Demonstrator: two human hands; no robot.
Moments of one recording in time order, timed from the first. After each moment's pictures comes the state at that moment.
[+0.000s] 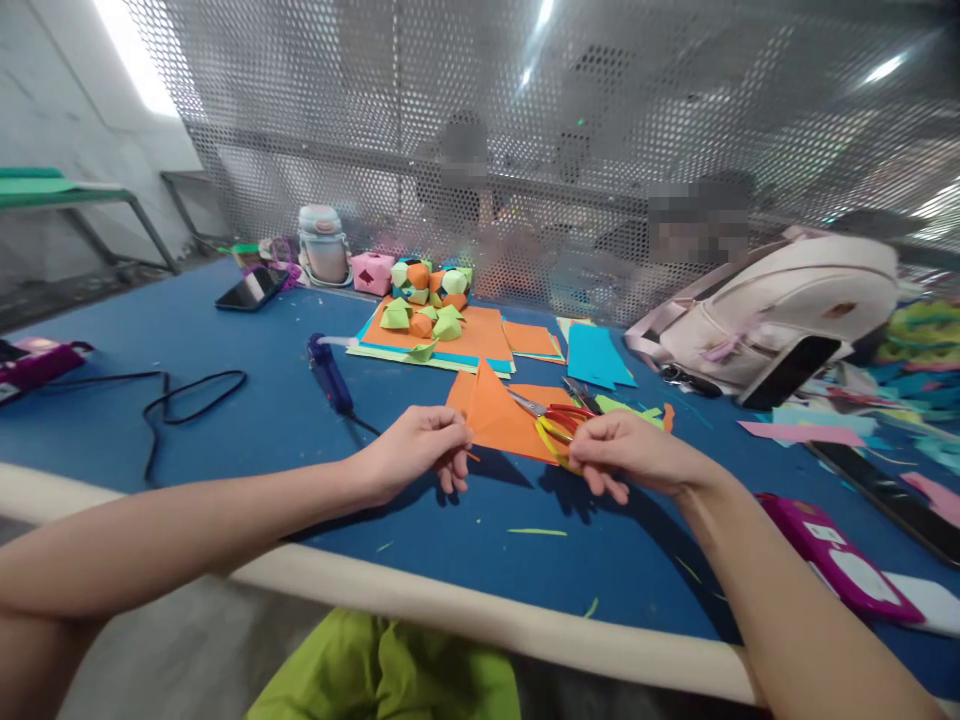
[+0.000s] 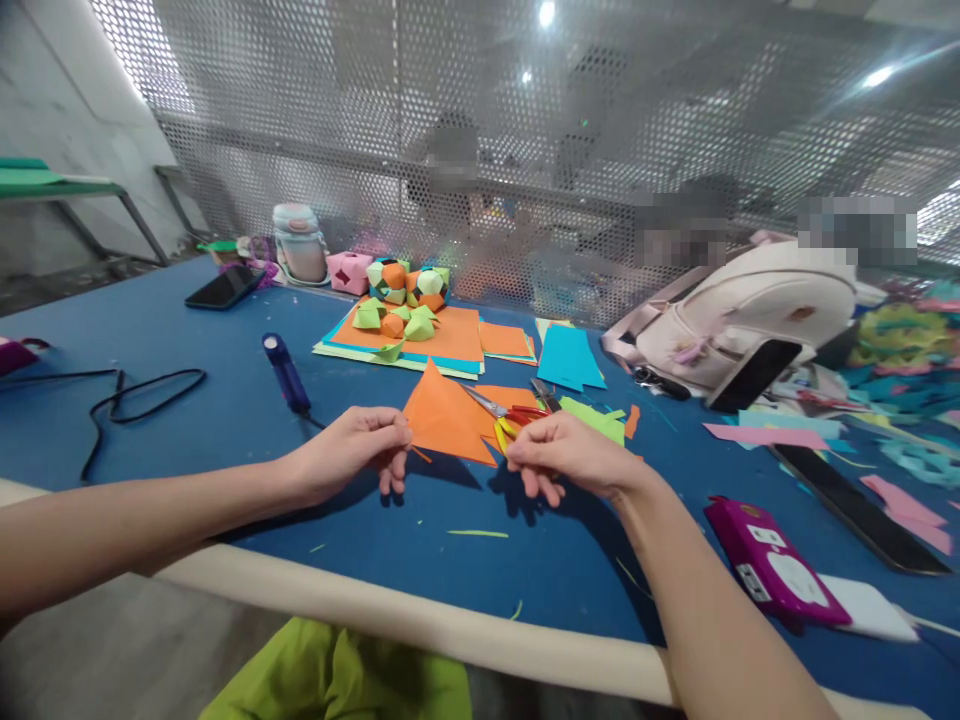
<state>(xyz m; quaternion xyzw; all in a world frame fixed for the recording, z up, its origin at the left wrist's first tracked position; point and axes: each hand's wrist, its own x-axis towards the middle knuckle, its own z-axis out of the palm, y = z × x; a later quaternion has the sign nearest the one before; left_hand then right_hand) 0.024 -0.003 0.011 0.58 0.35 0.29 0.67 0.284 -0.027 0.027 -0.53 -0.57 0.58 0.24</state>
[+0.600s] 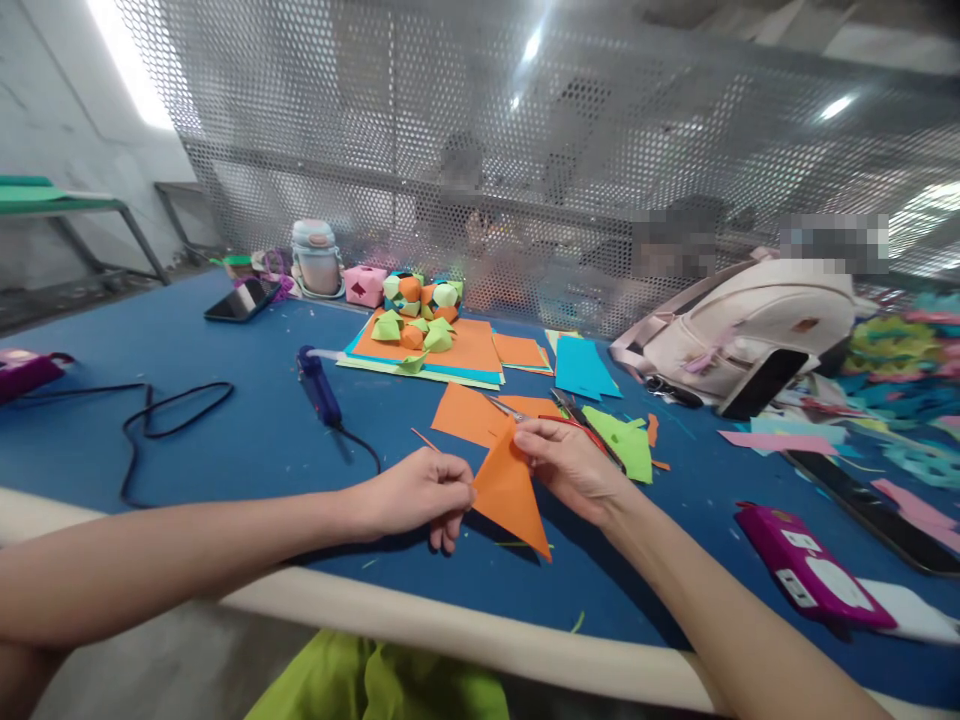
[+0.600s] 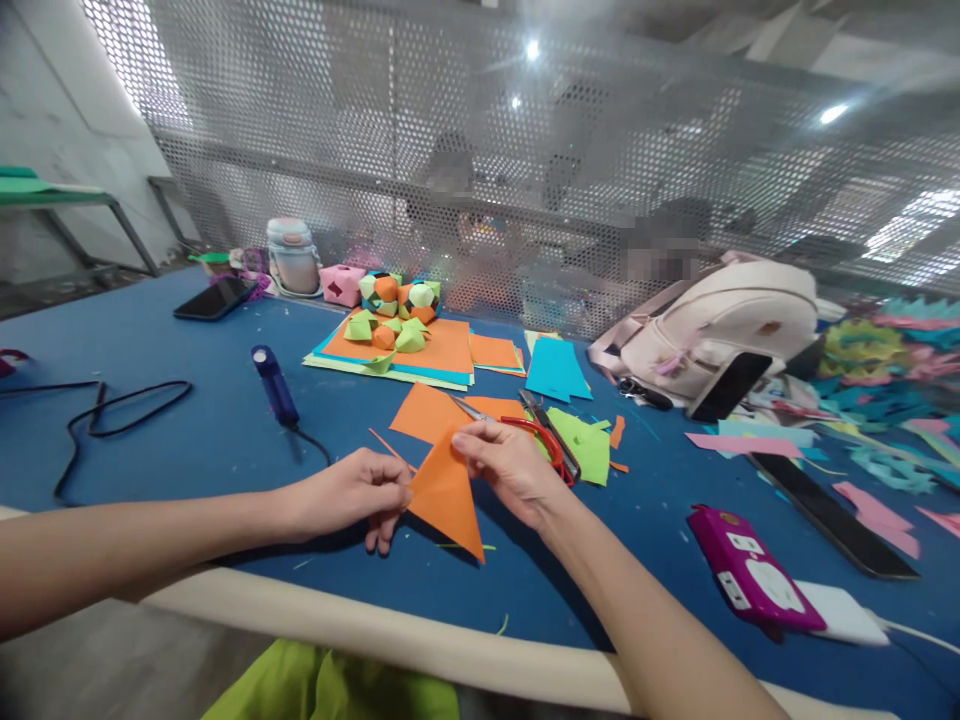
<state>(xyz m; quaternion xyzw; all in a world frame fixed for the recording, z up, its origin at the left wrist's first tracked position) 0.030 -0.017 0.007 0.64 0.34 0.15 0.67 0.225 -0.028 0.011 -0.48 -0.39 0.61 0.50</state>
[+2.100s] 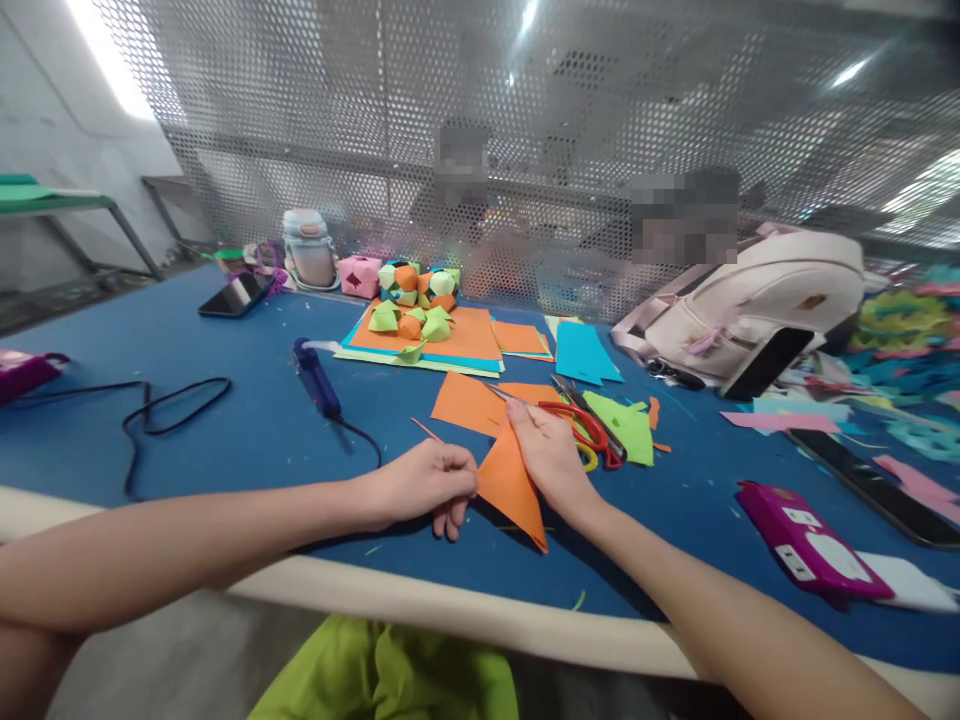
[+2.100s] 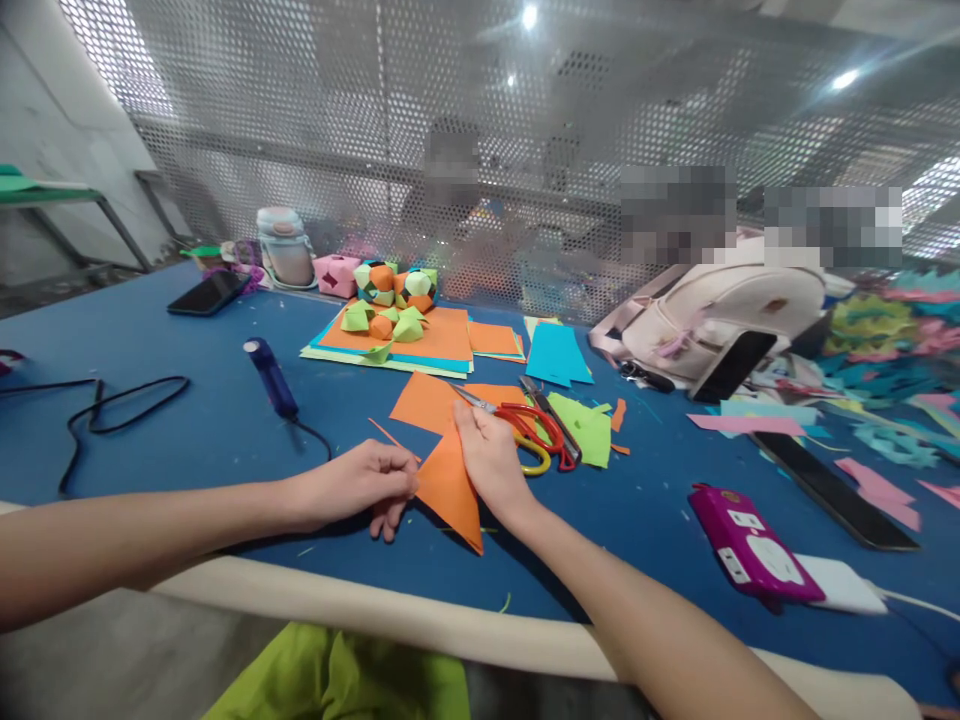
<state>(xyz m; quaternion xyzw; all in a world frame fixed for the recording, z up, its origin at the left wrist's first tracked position) 0.035 -0.018 0.002 0.63 0.35 0.15 0.68 0.208 -0.023 -0.010 -0.59 -0.57 0.27 0.50</state>
